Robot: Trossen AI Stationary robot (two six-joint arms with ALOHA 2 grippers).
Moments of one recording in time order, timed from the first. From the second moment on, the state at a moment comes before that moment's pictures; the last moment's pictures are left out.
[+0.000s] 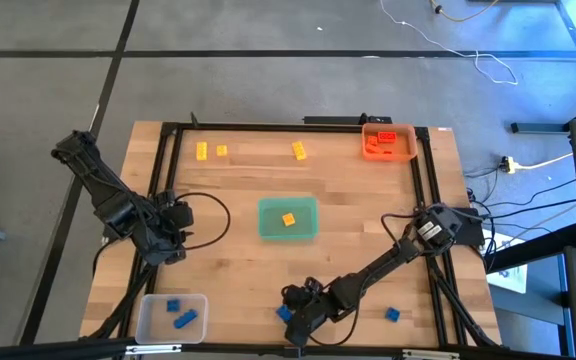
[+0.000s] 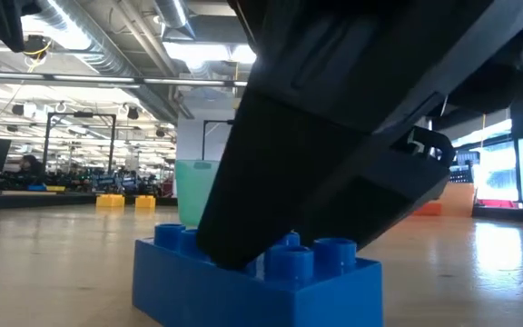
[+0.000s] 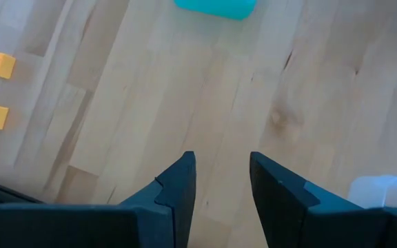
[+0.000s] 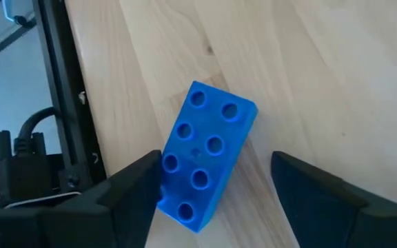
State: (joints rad) left arm -0.76 1.02 1.05 -1.31 -0.45 -1.04; right arm 0.60 2.24 1.56 -0.34 0.20 1.01
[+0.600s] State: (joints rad) left arm -0.76 1.02 1.05 -1.31 -0.45 -1.04; right arm 0.60 2.24 1.56 -0.49 0.16 1.17
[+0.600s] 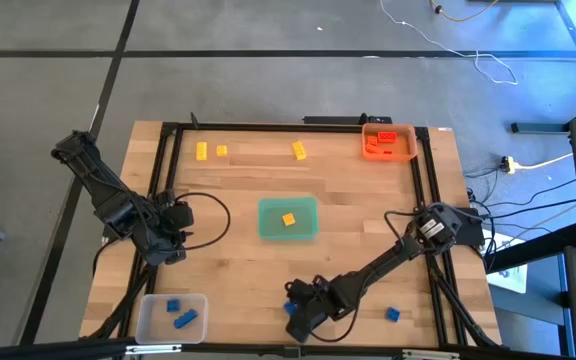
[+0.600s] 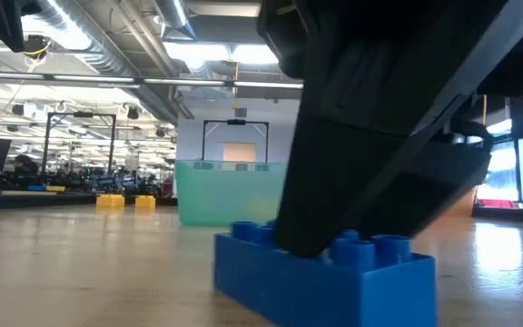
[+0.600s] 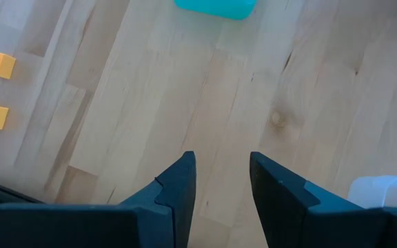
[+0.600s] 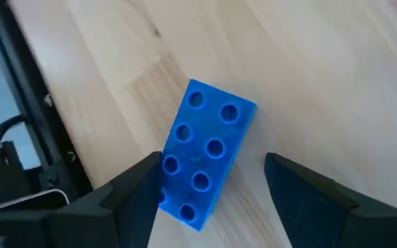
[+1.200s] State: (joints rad) left arm -0.76 1.02 1.05 -1.31 -0.45 -0.98; right arm 0.54 2.12 1.55 -0.71 0.06 1.36
